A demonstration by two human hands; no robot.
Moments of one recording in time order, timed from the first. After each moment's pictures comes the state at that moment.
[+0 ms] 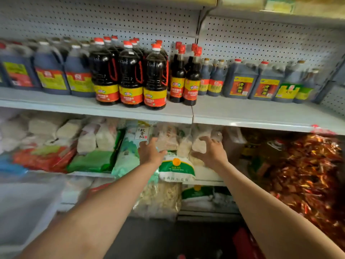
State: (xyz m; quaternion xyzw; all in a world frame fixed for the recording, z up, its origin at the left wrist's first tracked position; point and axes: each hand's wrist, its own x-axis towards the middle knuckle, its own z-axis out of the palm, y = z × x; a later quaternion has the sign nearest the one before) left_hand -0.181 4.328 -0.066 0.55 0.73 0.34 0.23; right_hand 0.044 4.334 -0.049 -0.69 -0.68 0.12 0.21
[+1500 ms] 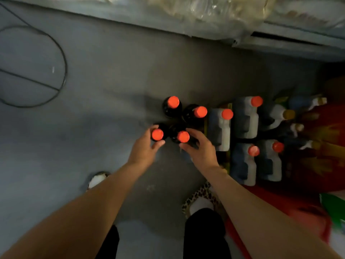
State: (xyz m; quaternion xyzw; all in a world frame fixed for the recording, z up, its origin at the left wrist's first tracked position) left_hand -0.339 4.074 -0.800 0.46 0.73 0.12 0.50; right_hand -0.140 4.082 -0.798 -0.70 -0.48 0.51 0.13
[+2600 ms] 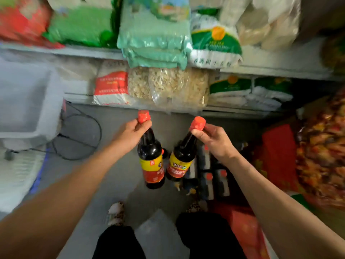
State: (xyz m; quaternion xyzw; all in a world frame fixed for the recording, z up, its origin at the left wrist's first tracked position) left_hand -0.345 4.189 -0.378 0.48 0.70 0.19 0.48; right_hand -0.073 4.185 -0.373 -0.60 -0.52 0.54 0.28
